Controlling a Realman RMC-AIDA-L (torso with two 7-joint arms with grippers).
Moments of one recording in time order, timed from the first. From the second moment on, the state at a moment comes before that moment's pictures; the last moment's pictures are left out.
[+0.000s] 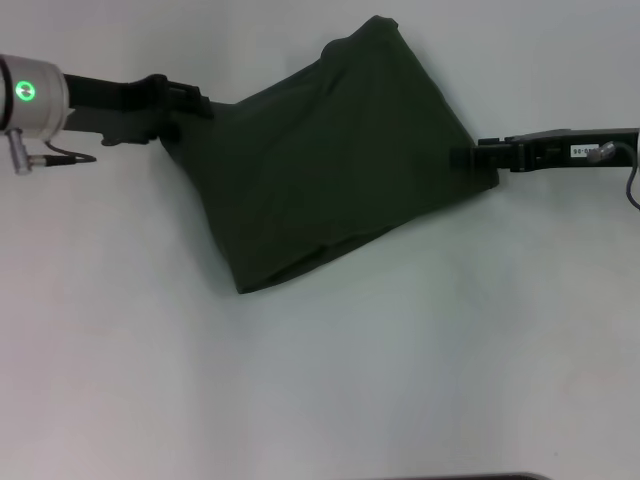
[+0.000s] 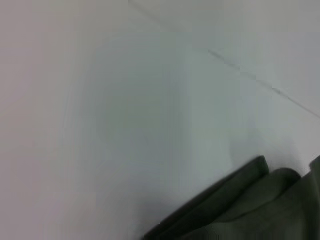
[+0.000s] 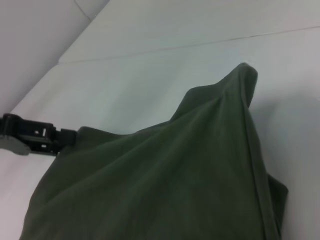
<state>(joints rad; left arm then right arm) -0.74 -2.07 -2.35 -0.69 -0.76 1.14 -2.71 0.50 2.06 -0.83 -0.75 -2.12 -1.29 2.02</state>
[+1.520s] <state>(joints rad) -0.68 -2.06 -2.44 -0.72 -0.75 1.18 -2.76 0.52 2.06 -0.79 -0.71 -2.12 -1.29 2.03</state>
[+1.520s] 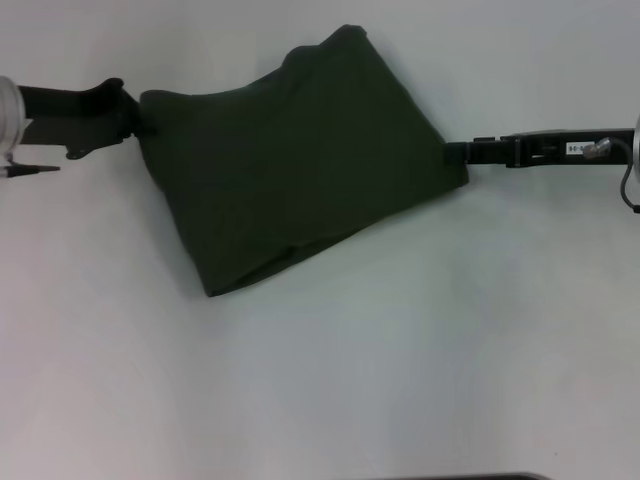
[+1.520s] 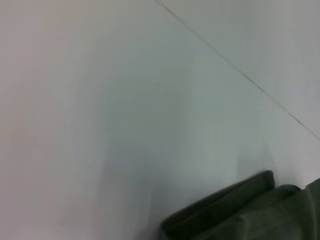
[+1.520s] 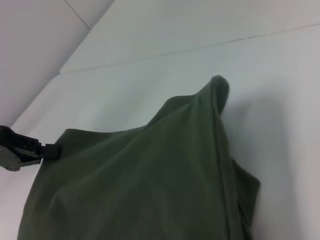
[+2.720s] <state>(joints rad) -0.64 -2.03 -2.46 -0.77 -0.79 1.15 -2.68 0.54 2.06 -0.79 -0.69 -2.12 -1.28 2.03</state>
